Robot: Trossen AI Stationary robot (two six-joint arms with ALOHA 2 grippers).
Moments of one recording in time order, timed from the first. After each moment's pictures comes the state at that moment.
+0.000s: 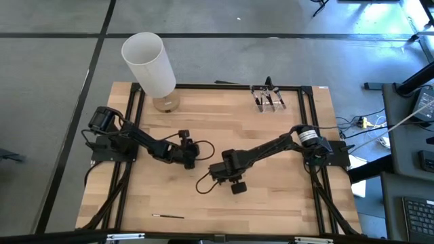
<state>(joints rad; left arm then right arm) -0.22 1.70 0.59 0.13 -0.71 -0.05 0.25 2.17 1.60 -0.93 0.04 -0.03</state>
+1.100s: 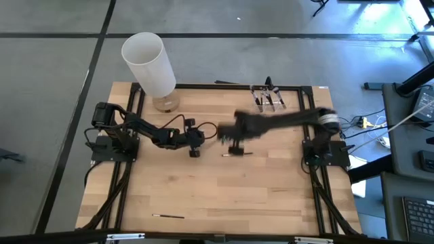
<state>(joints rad) 0.01 1.70 0.59 0.32 -0.50 0.17 -0.01 1.82 1.59 -1.07 0.39 0.10</state>
